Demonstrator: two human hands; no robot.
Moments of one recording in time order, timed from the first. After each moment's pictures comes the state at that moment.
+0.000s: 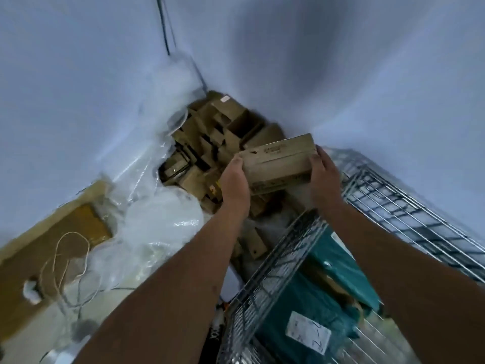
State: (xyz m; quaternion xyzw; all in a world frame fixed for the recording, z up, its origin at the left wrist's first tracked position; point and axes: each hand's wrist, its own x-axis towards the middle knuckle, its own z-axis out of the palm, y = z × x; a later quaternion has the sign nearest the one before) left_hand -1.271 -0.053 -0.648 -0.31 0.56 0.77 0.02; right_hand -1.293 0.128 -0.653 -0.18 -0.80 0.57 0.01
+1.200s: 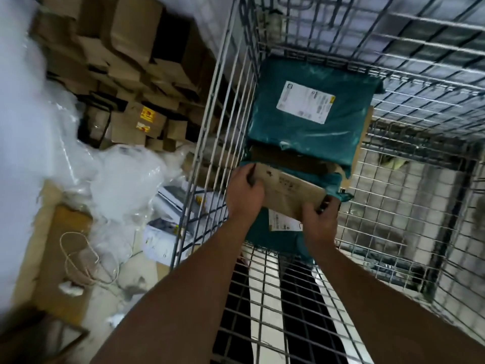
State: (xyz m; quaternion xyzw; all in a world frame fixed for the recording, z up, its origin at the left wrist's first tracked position) left_hand -1.077 0.094 -0.866 -0.08 0.90 0.34 0.25; right_hand -0.949 0.222 -0.896 -0.55 -0.63 0.55 -0.02
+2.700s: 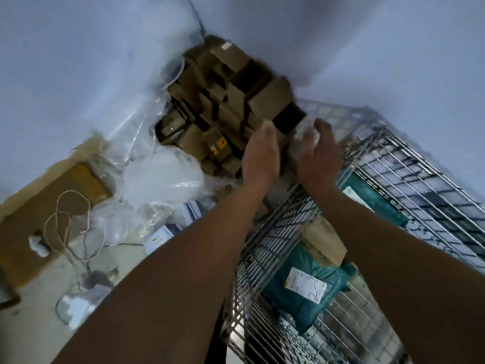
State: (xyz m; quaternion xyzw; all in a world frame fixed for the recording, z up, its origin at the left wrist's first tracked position) left_hand -1.248 -0.029 -0.673 -0.16 0.80 0.58 0.03; right_hand -1.255 0.084 -0.668 -0.14 -0.91 0.38 0.10
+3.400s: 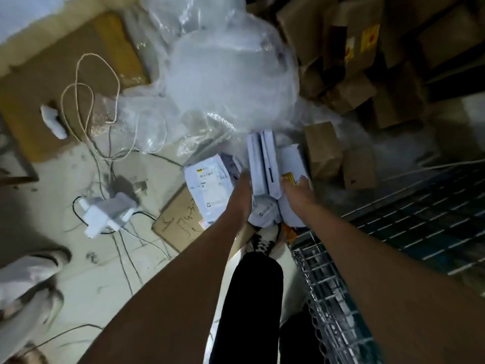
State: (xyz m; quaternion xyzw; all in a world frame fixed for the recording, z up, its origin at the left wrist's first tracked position) left_hand -1.066 -0.275 -1.055 -0.55 0.45 0.67 0.22; right_hand -1.135 -0.145 -1.086 -0.27 -0.75 0.34 -0.50
